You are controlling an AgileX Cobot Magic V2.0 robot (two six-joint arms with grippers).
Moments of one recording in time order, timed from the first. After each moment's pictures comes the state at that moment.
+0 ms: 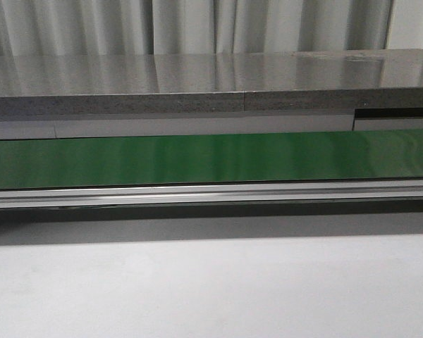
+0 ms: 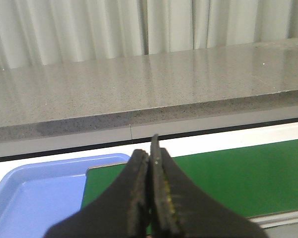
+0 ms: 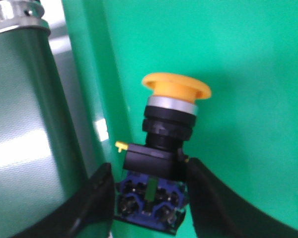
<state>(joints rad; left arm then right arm) -0.07 0.30 -0.27 -0.36 0.09 0.42 -0.43 1.85 -1.31 0.11 0.67 -0.18</state>
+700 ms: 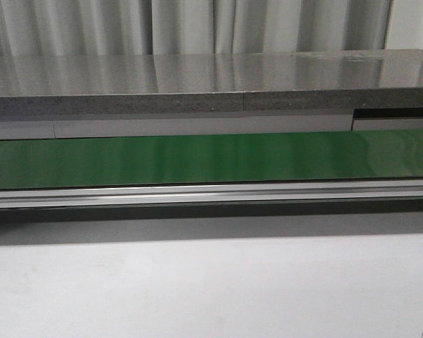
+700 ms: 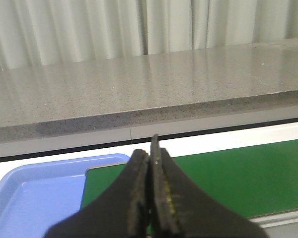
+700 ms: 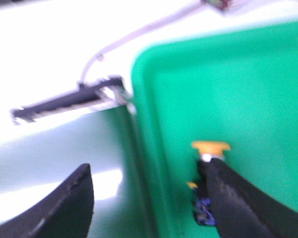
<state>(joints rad) -0.07 0.30 -0.27 -0.36 0.09 0.42 -0.34 1.65 -1.31 0.16 0.60 -0.18</state>
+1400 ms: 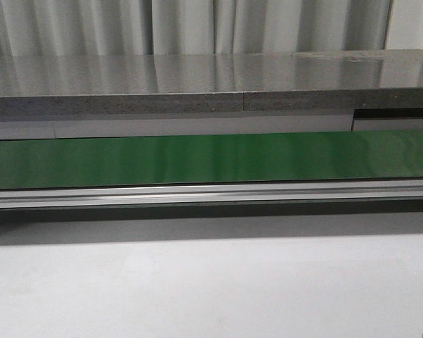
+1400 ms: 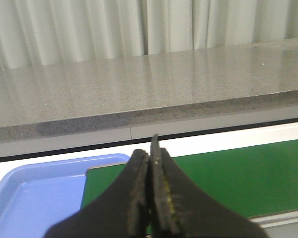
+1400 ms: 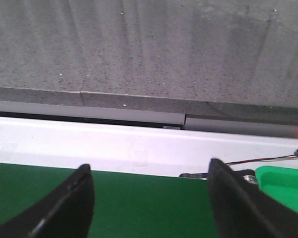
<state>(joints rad) -0.07 0.30 -0.27 -0.36 0.09 0.42 0.04 0.95 -0.80 0.20 0.21 -0.18</state>
